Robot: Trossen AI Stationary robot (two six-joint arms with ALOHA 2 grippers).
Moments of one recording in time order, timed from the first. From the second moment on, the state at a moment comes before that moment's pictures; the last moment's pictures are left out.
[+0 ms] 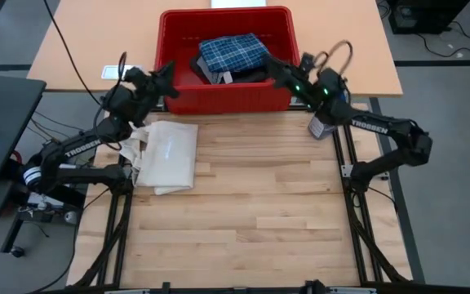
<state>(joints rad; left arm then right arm) 0.62 1.01 0.86 0.50 -0.31 -0.43 -0.52 1.39 1.20 0.54 0.12 0.63</state>
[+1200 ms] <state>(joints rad) 0.70 1.15 1.07 0.23 -0.14 -0.50 -0.85 1.55 1.51 0.31 -0.25 0.37</state>
